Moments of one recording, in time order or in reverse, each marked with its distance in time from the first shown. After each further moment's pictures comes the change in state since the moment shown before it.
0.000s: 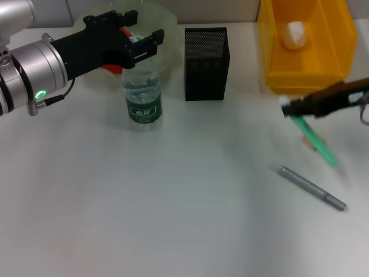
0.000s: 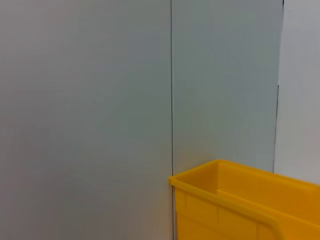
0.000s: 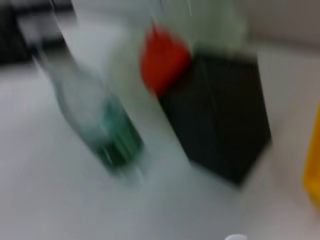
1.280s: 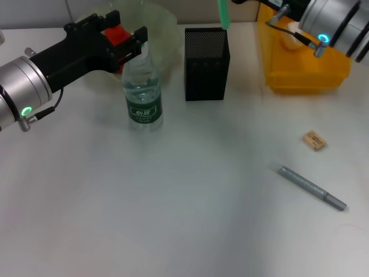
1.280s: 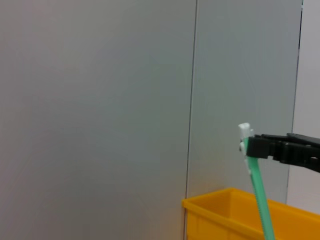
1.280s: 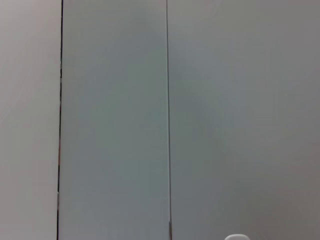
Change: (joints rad) left arm 0.067 -0.002 0.001 -0.088 -0.276 0.044 0.221; right arm 0.258 0.031 0.126 0.738 0.910 0.345 -1.215
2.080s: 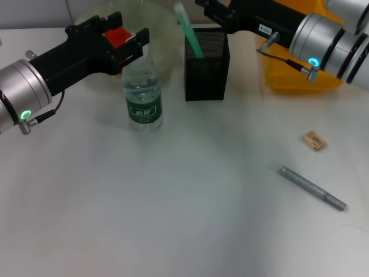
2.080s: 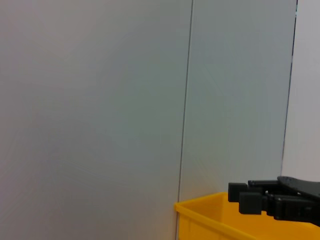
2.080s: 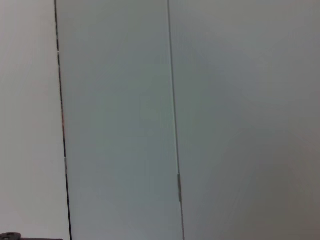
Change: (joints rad) left arm 0.009 0.001 0.001 -0.006 -0.023 0.033 0.008; right arm -0.016 0.003 -0.060 0.061 0.005 0.048 0.024
